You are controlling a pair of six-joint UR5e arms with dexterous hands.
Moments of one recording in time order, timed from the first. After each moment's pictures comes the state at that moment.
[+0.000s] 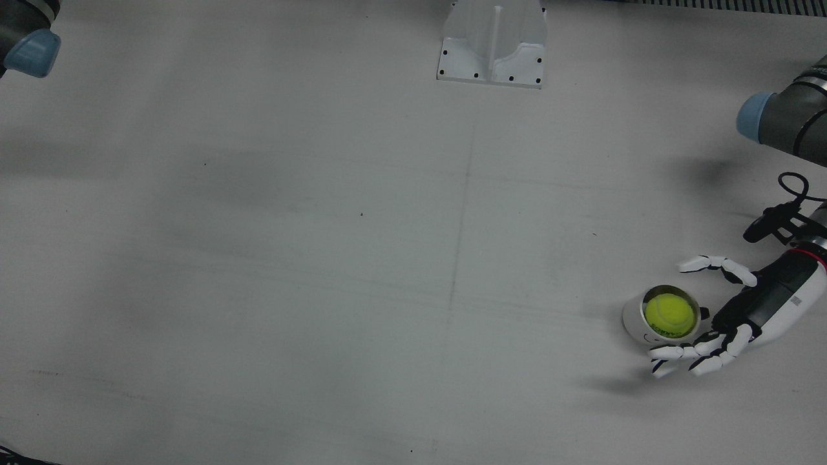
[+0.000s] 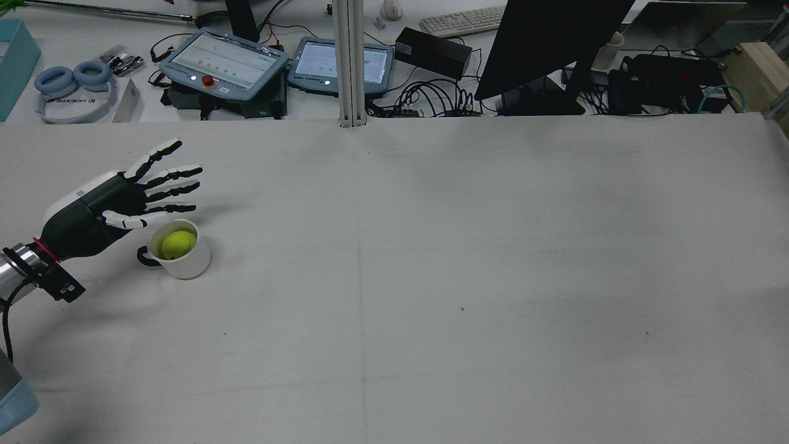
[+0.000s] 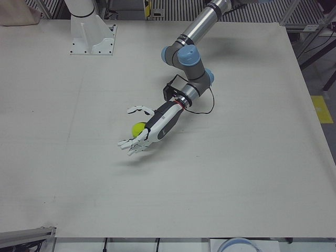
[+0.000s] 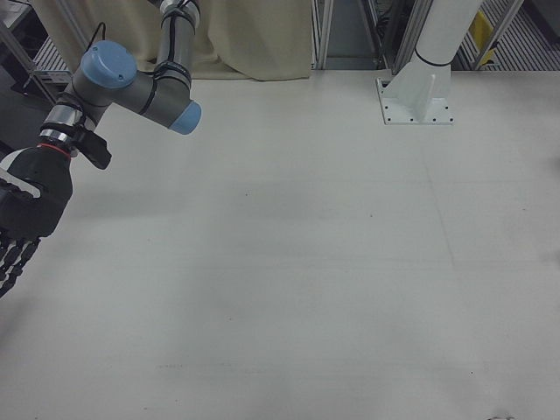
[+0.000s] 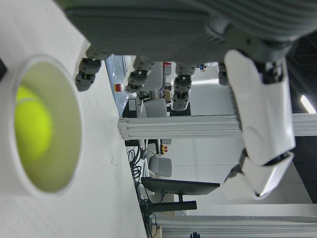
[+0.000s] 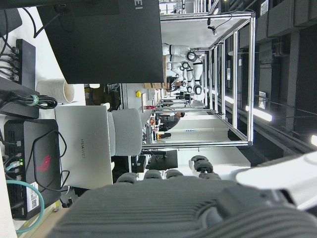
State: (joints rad) left arm -0.79 -1.71 -1.64 -0.21 1.39 0.27; right arm 1.49 -1.45 1.48 -3.32 -1.41 0.09
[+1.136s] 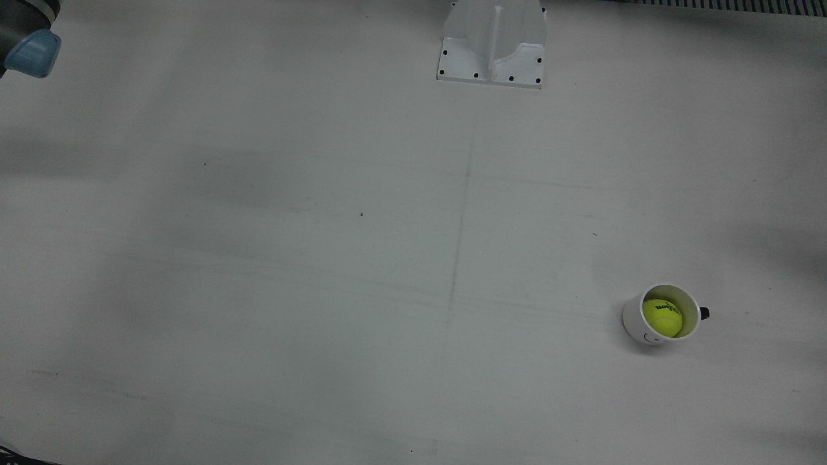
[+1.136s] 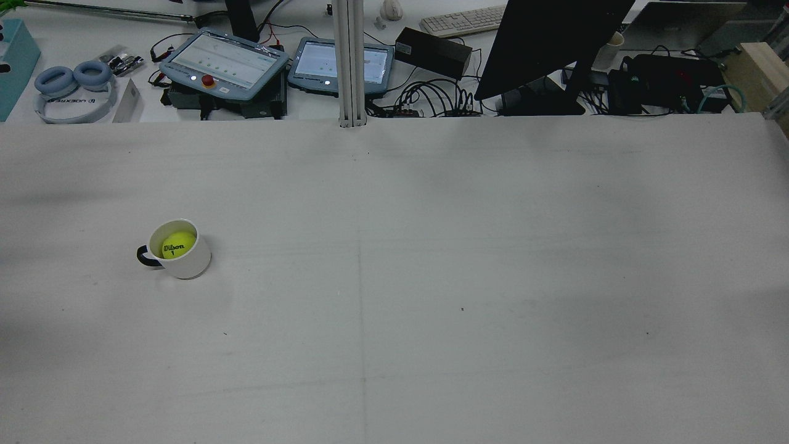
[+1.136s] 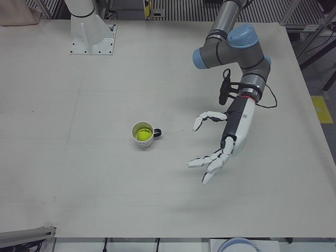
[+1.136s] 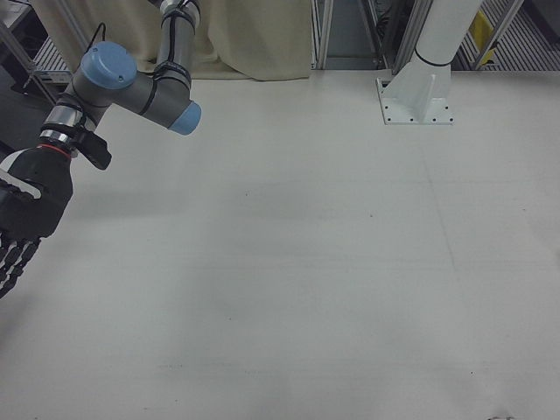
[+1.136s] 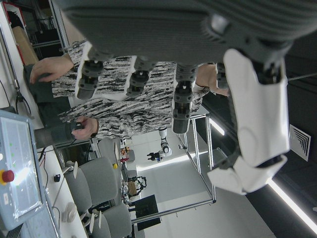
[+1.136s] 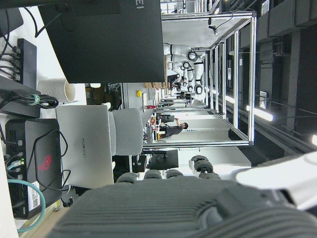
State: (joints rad) left arm -1.31 -1.74 -1.62 -0.13 1.52 0.25; right arm 1.49 -1.45 1.48 -3.32 -1.41 0.09
